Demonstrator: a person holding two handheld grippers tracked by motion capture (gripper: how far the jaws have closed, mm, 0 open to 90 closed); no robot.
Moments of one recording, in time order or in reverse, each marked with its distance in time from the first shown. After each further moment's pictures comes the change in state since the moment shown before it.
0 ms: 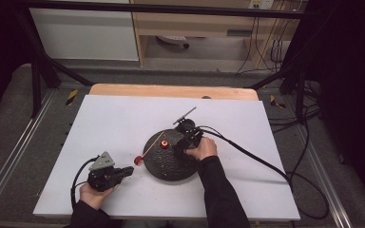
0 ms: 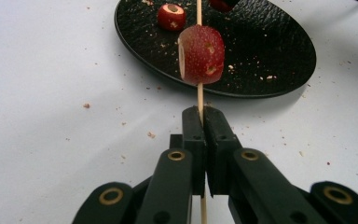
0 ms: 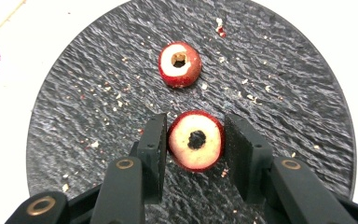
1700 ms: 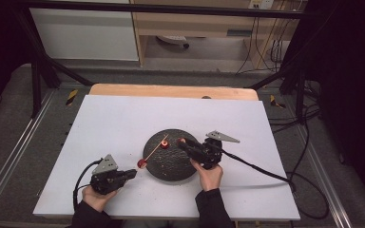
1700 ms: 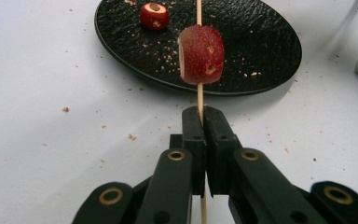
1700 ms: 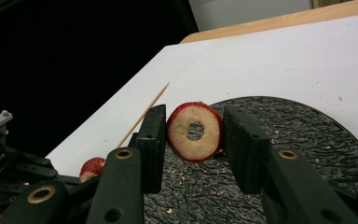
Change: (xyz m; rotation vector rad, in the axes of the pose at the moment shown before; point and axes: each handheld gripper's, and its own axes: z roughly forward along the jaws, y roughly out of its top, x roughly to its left) left arm -0.011 -0.001 0.003 -0.002 -0.019 0.033; right arm 0.016 -0.092 -0.026 -0.797 0.152 0.317
